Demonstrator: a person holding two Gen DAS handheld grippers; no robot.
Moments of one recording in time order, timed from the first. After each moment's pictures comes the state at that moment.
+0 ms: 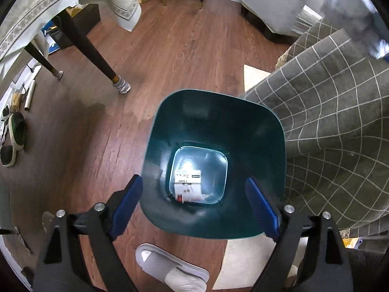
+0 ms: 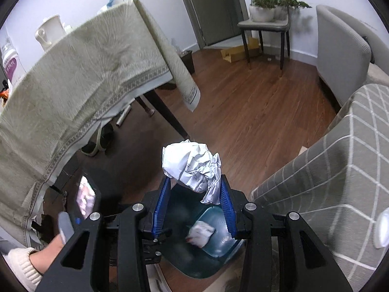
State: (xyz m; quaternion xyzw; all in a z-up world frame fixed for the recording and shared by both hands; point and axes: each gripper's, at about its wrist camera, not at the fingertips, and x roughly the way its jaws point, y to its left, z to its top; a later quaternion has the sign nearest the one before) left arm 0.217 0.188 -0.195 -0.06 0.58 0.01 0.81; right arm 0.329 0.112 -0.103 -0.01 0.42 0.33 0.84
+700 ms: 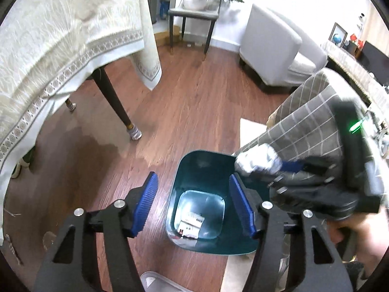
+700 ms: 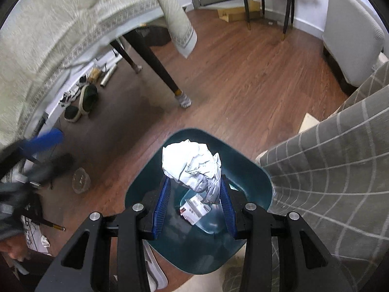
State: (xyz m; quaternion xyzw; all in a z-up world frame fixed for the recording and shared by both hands) left arm 0.193 0.221 -0.103 -0.09 0.45 0.02 0.89; right arm 0.340 0.165 -0.192 -0.07 0.52 0.30 0.80
